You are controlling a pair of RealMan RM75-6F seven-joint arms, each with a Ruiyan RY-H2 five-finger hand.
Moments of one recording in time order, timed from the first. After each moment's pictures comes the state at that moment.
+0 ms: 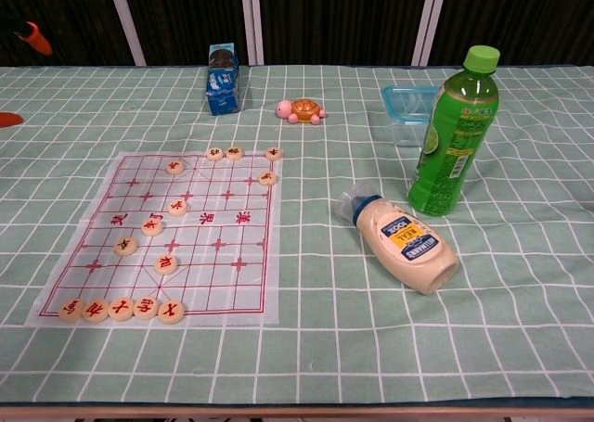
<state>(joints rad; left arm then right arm) -0.49 -1.34 -0.26 -1.59 1.16 1.14 0.56 0.04 -1.06 0.06 -1.67 -1.44 1.44 0.14</state>
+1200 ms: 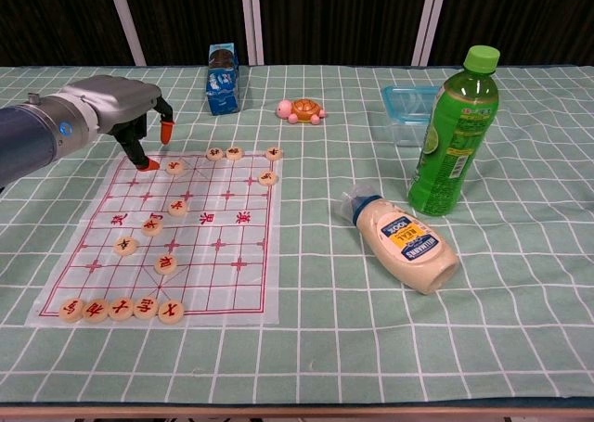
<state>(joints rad) -0.85 -1.71 -0.27 -1.13 0.80 0.88 0.71 0.05 -1.04 0.07 -1.69 -1.38 1.39 0.15</state>
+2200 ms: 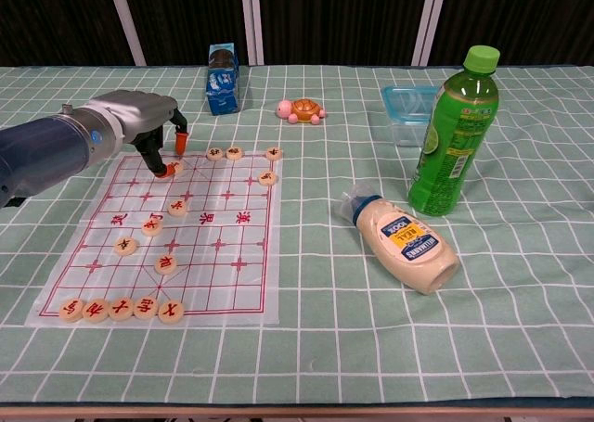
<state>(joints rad) -0.92 -1.79 -0.26 -1.03 0.69 0.84 0.70 0.04 -1.03 0.07 -1.70 -1.38 1.39 0.17</state>
